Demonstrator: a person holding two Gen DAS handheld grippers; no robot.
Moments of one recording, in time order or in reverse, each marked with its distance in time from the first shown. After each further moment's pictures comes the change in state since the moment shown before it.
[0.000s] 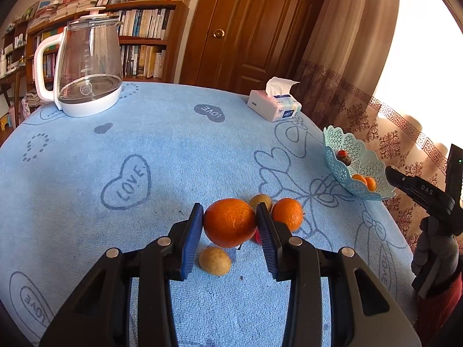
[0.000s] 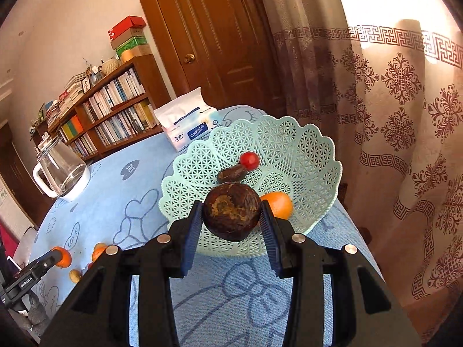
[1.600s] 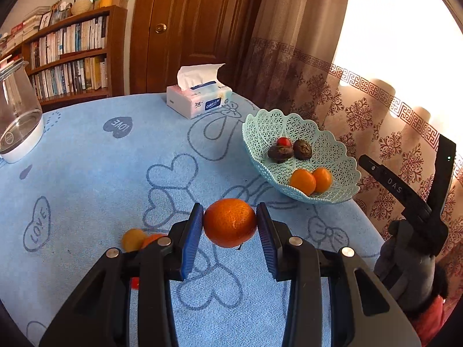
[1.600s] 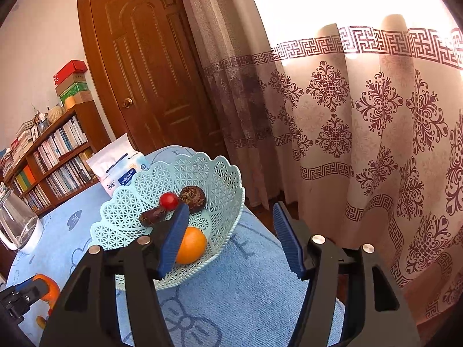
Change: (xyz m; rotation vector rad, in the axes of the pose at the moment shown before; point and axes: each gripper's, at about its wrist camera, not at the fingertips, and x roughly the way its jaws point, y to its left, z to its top) left arm 0.059 -0.136 0.030 0.180 0.074 -0.116; right arm -0.011 -0.051 -0.008 0.160 -0.202 -0.257
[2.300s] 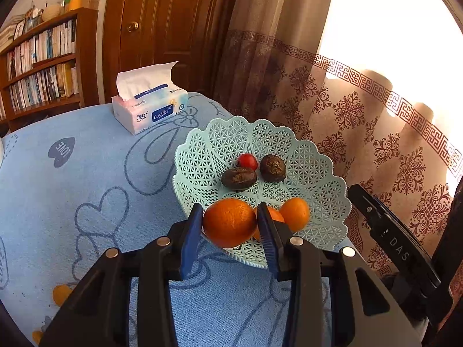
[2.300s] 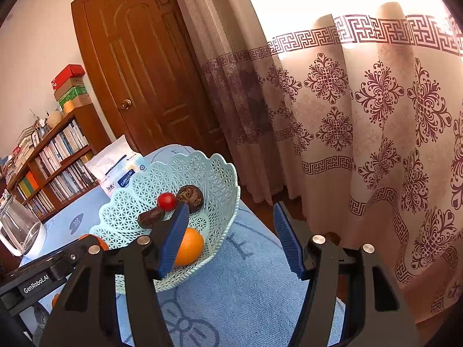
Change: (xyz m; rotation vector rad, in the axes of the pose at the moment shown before) left arm 0.073 -0.050 0.040 0.035 0.026 -0.048; right arm 0.005 -0.007 0.000 0.036 0.016 0.016
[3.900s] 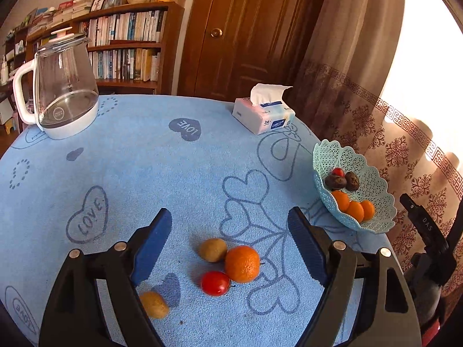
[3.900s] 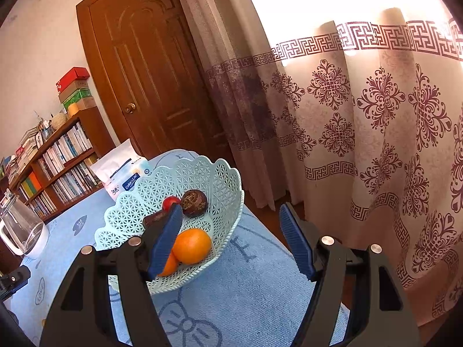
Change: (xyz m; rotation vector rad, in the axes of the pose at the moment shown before) left arm -0.109 0.119 -0.051 -0.216 -0.073 0.214; right arm -0.006 0.002 0.000 -0.010 -0.029 0.017
